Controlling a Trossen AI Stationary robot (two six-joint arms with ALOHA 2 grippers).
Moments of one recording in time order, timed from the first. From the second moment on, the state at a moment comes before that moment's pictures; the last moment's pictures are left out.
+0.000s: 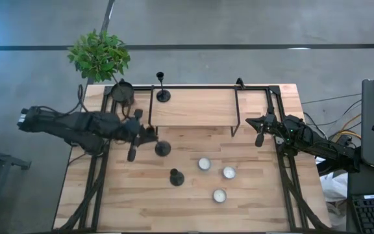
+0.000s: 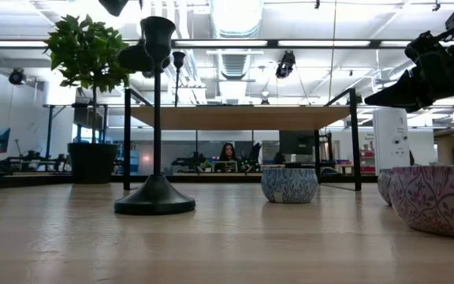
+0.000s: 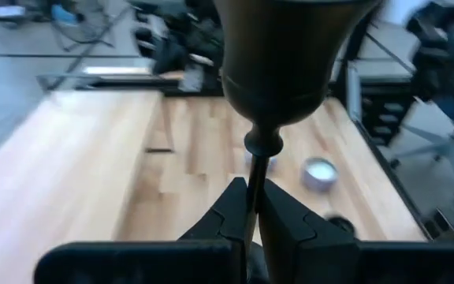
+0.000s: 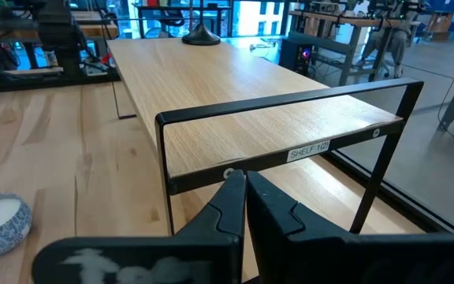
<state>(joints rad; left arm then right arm) -0.15 0.85 0.93 -0.38 -0.12 -0.08 -0.36 0.01 0.09 -0.25 0.08 0.00</state>
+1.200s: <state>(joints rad) 0.43 1.24 1.29 -0.45 0.16 0.15 -0.36 0.01 0.09 -0.25 0.08 0.00</state>
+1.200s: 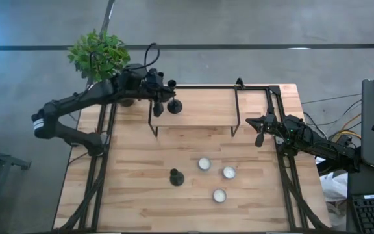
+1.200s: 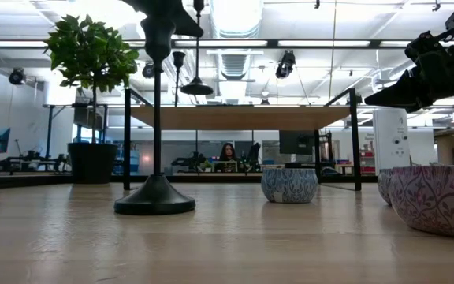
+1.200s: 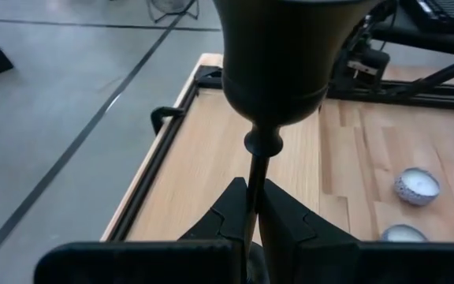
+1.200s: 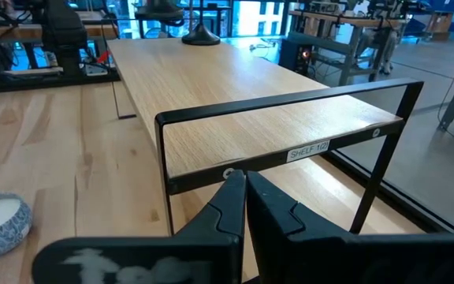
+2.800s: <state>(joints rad) 0.58 1.23 1.09 -0.24 0.30 0.13 -0.36 0.01 0.09 -0.25 0.08 0.00</state>
